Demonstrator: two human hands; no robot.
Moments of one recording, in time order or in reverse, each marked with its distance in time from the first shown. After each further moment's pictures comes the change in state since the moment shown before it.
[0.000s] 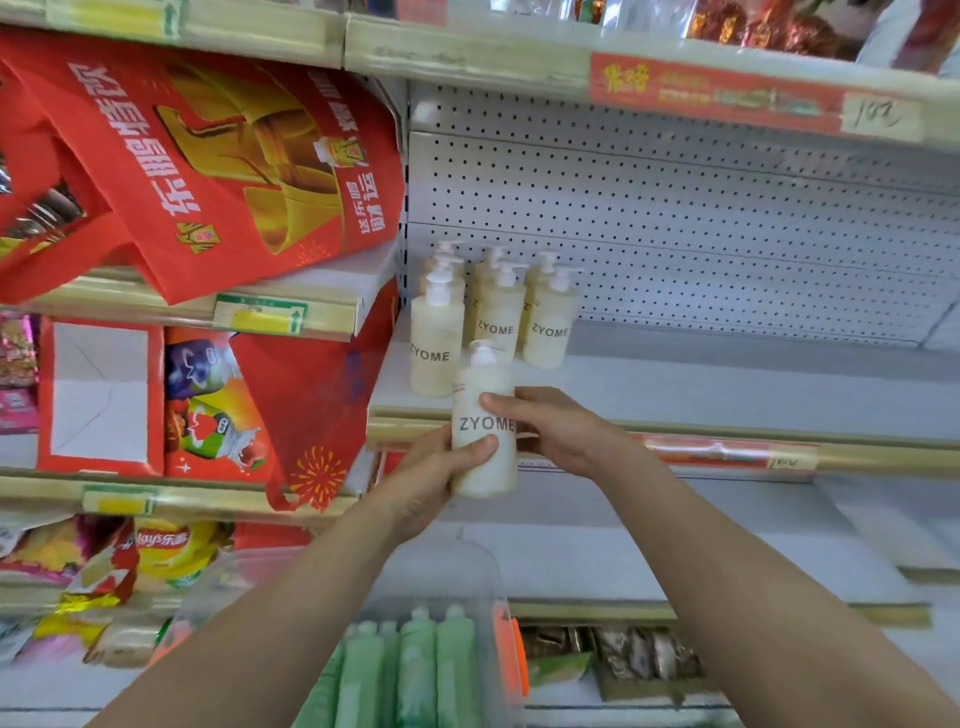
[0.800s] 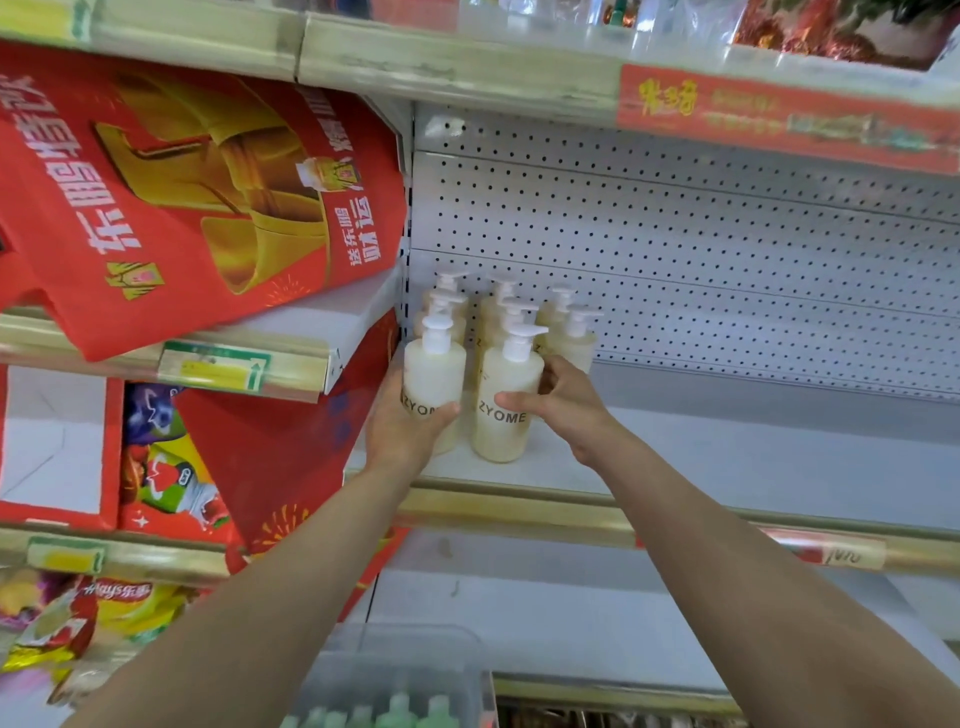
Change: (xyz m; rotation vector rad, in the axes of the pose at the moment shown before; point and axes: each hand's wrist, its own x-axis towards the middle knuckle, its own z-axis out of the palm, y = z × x) left_hand 0.123 0.033 -0.045 0.504 0.730 0.250; right_hand 0.108 -0.024 -0.068 -0.127 0.294 -0.212
